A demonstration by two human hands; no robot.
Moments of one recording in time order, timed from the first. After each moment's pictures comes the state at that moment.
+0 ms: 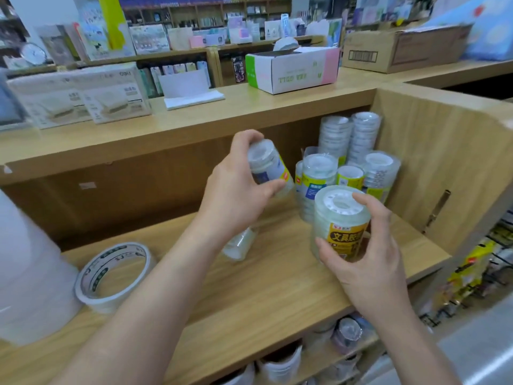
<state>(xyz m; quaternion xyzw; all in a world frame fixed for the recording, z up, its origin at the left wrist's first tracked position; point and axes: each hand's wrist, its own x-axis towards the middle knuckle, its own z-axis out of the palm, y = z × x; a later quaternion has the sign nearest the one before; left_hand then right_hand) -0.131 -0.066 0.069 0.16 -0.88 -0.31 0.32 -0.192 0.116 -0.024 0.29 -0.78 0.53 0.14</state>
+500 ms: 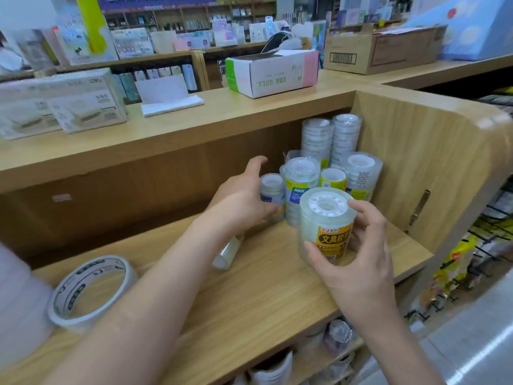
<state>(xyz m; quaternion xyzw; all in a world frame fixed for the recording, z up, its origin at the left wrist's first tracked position) -0.181 -0.077 0.046 0.20 -0.95 -0.21 0.12 -0.196 0.118 -0.031 0.27 -0.76 0.57 0.18</state>
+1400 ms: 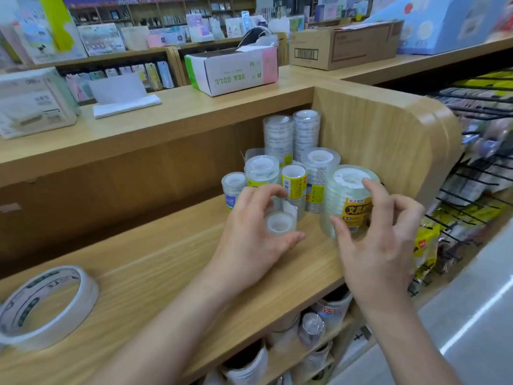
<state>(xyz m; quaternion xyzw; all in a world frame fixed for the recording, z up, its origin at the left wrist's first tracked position) -0.167 0.002 0.009 0.02 -0.89 -0.33 0.30 -0.240 0.165 -0.027 0.21 -0.80 0.40 0.39</state>
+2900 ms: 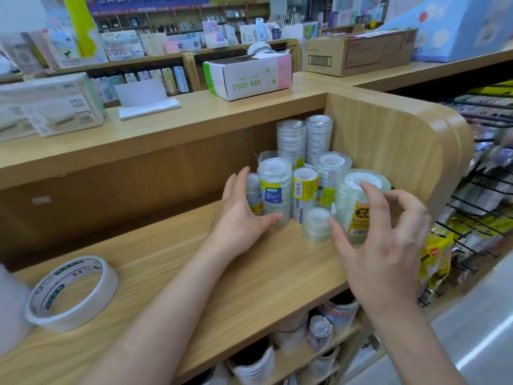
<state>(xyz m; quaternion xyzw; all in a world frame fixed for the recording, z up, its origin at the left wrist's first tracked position) -0.182 -0.039 0.008 0.20 -0.89 -0.36 0.22 -0.227 0.162 -0.017 0.22 -0.83 0.34 0.39</state>
